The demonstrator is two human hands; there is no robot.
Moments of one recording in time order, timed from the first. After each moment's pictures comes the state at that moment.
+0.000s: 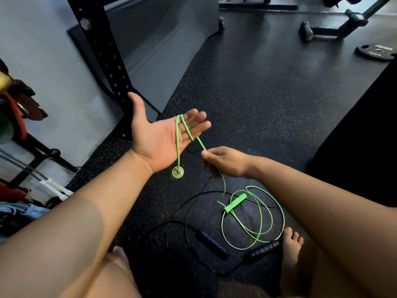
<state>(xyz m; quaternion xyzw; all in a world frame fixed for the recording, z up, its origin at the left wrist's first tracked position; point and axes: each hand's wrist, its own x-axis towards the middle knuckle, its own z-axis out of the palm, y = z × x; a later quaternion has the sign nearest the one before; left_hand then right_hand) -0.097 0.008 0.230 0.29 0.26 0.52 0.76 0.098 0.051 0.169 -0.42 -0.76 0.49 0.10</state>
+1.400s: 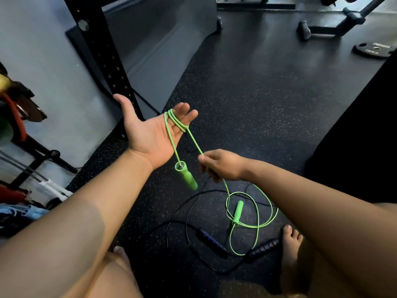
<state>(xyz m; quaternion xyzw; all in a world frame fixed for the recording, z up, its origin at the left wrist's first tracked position) -0.095 0.005 0.241 0.24 0.29 0.60 0.70 0.095 0.041 0.168 -0.42 -0.79 0.45 0.07</state>
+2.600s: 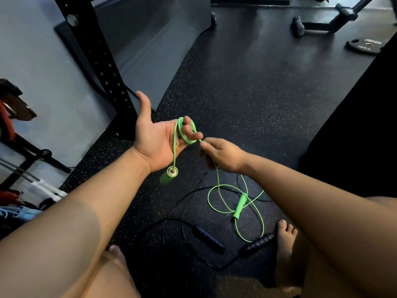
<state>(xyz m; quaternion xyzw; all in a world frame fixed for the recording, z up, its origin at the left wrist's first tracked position) -0.083 0.009 0.227 0.31 0.34 0.48 0.75 0.106 0.050 0.166 -0.44 -0.75 0.46 0.18</state>
